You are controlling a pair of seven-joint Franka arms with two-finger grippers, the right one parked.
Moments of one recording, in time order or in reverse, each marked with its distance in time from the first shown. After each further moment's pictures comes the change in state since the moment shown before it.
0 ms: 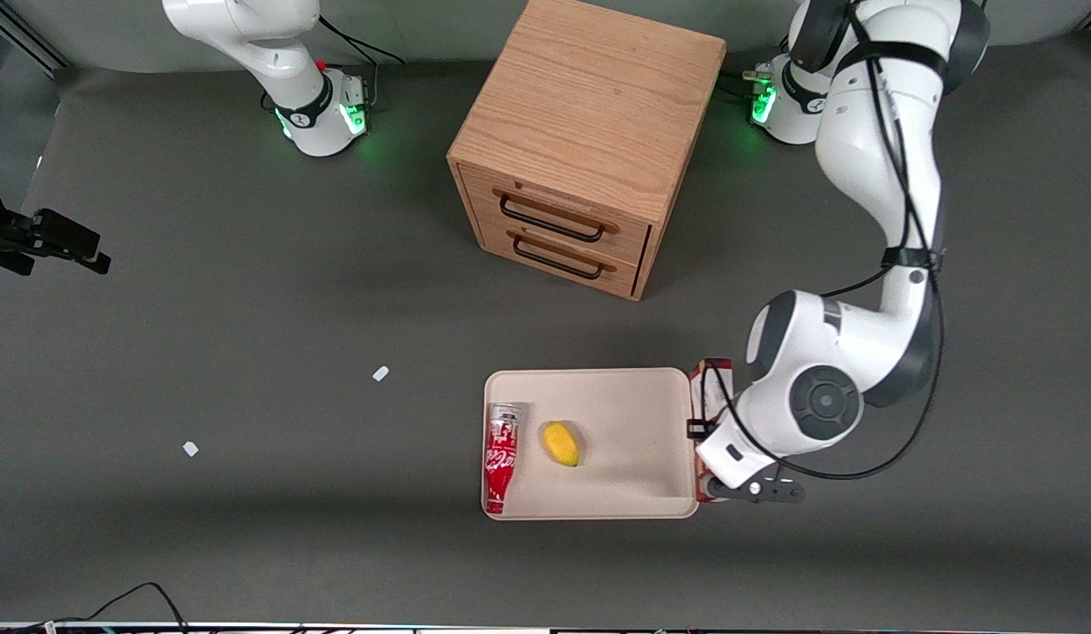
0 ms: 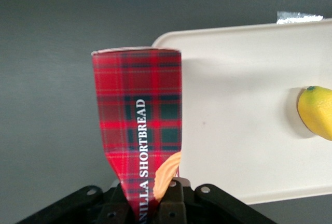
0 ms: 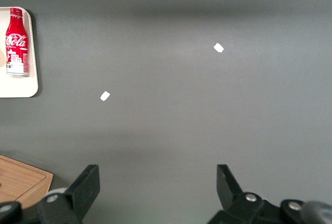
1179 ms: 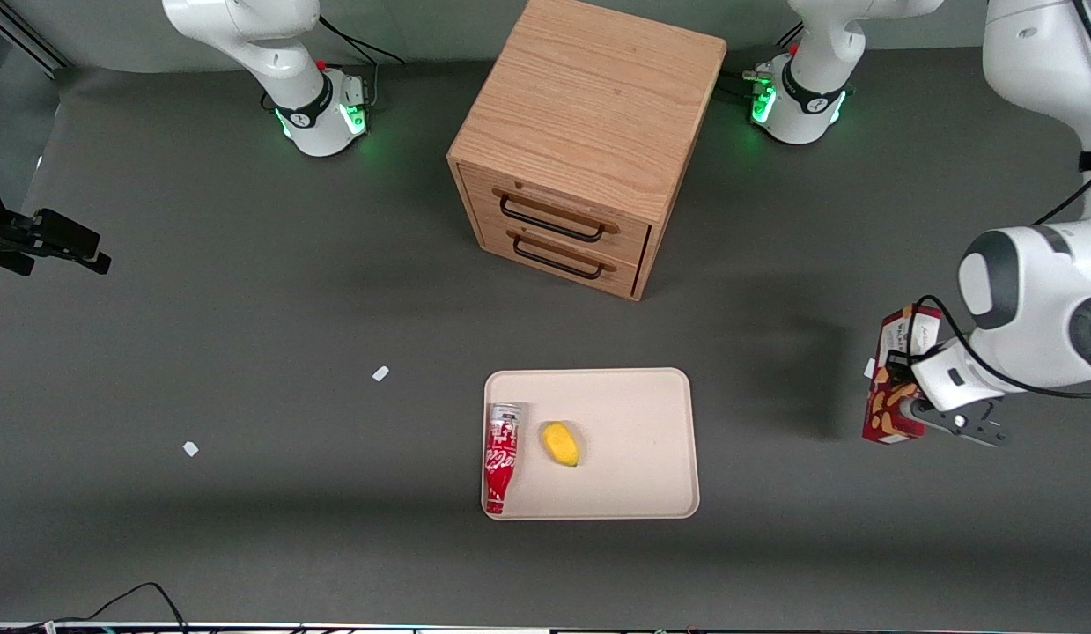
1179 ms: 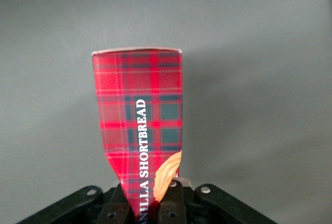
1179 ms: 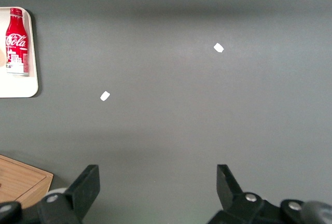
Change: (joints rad) arm 0.267 -0.448 0.107 -0.576 0.051 0.060 0.622
